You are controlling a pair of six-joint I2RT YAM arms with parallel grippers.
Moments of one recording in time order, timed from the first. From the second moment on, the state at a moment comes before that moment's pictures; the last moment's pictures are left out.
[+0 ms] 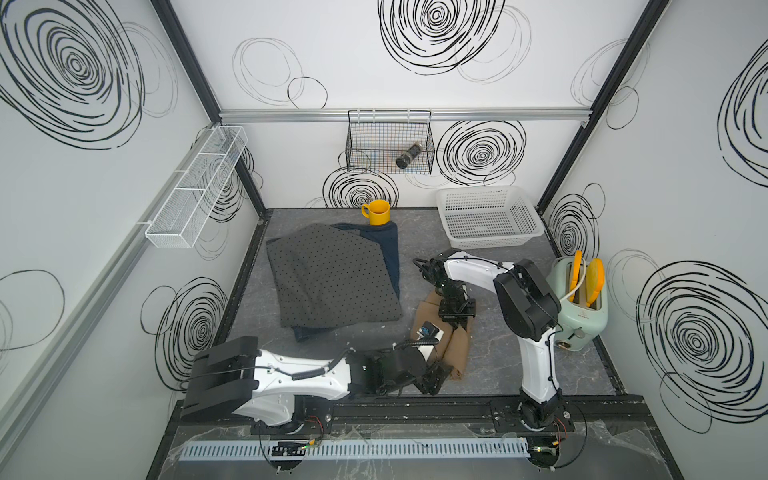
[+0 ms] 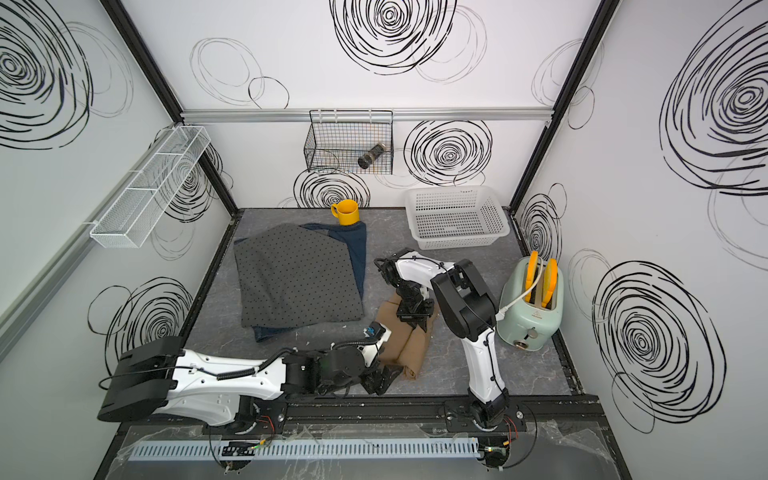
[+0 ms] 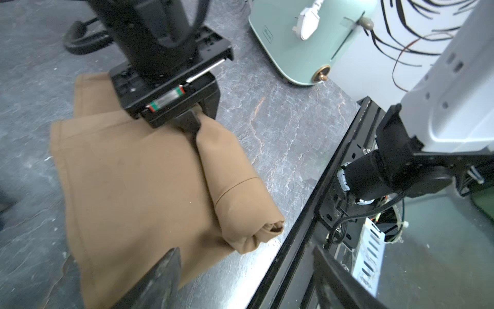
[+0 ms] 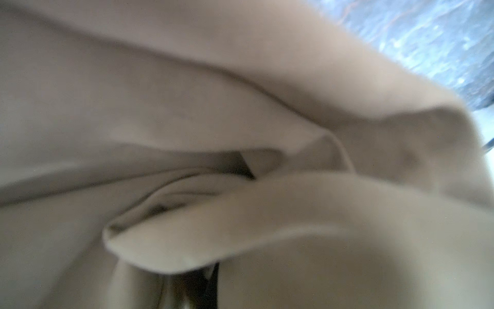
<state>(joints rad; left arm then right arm) -1.36 1.38 0.64 0.16 -0.24 -0.56 0.63 2.07 1.43 -1.38 0.04 0.86</state>
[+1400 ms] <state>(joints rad) -1.31 1.78 0.91 0.10 -0.18 -0.54 0.63 2.03 1.38 -1.32 0.02 0.83</state>
